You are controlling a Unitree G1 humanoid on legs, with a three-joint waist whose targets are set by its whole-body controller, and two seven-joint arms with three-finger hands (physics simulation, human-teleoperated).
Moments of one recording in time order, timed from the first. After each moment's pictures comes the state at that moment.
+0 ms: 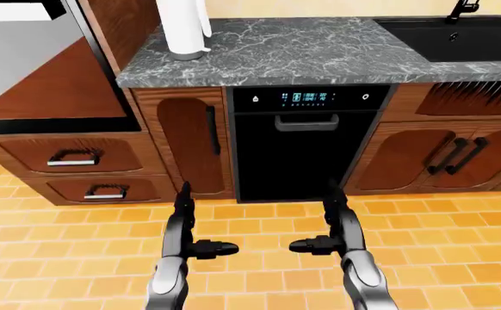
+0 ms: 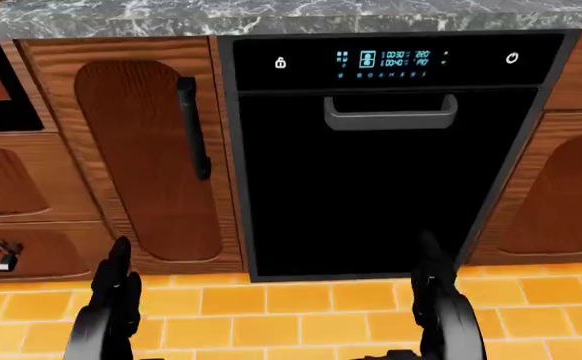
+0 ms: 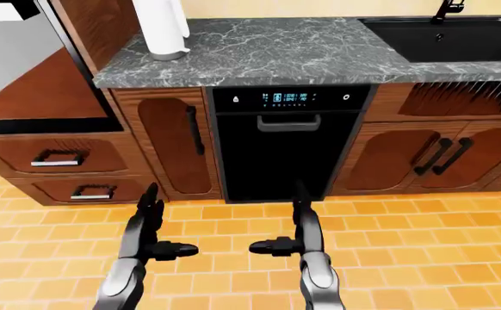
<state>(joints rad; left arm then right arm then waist) 0.03 0.02 0.04 0.09 -0.01 0.06 -0.04 0.03 -0.01 -0.04 0.09 0.01 0.06 0.04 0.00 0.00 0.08</state>
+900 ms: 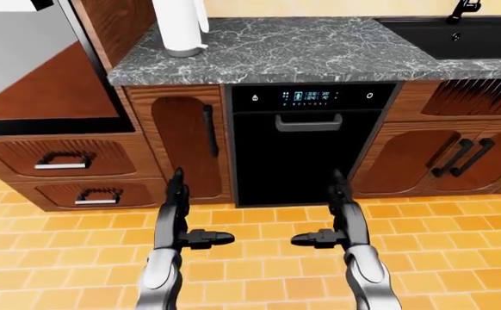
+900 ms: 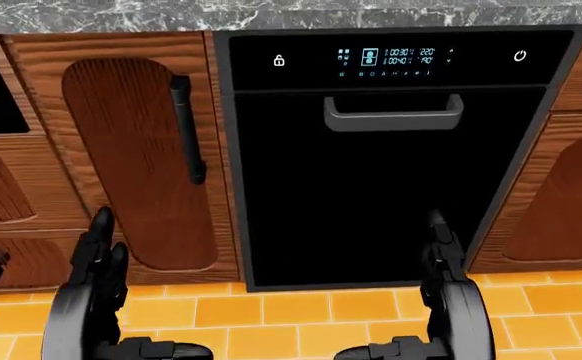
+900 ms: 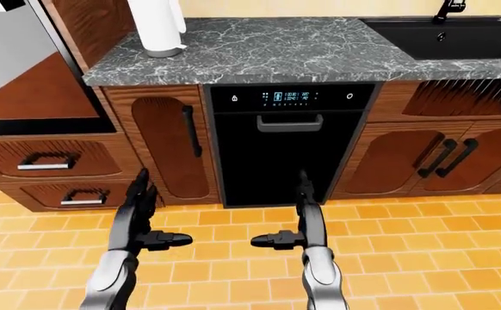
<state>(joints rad) 0.02 0.03 0.06 -0.04 -0.04 0.09 -0.05 0.01 -0.02 -0.04 0.05 -0.02 0.01 0.03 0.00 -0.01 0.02</state>
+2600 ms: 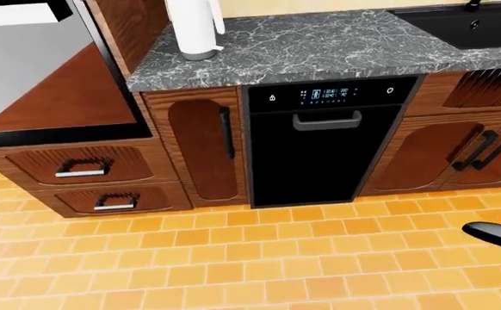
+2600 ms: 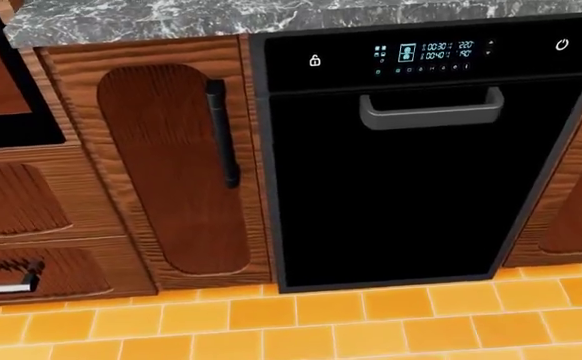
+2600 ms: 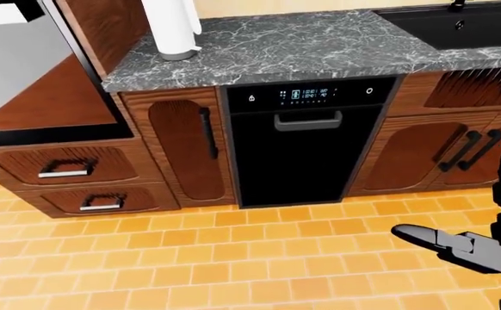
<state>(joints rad) 0.03 0.72 1.36 -0.37 -0.89 0.74 0.09 0.03 -0.23 -0.95 -1.01 0.34 0.82 0.19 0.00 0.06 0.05</state>
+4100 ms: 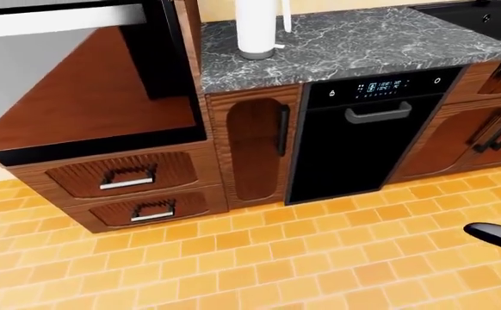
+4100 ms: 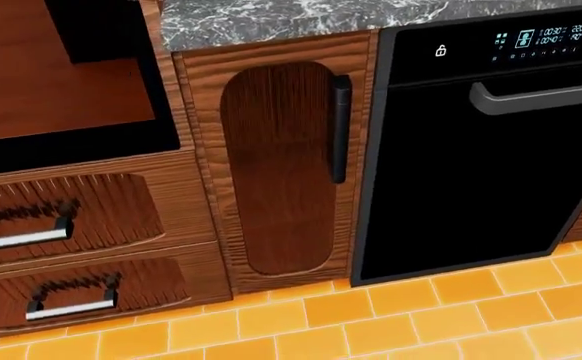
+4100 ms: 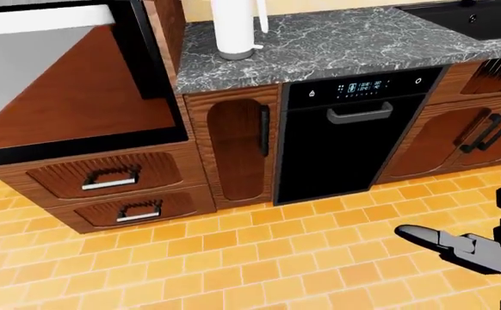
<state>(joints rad) 0.03 0.71 1.34 -0.38 -0.88 0.74 0.08 0.05 -0.21 -0.94 -0.97 0.30 0.77 0.20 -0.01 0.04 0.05</state>
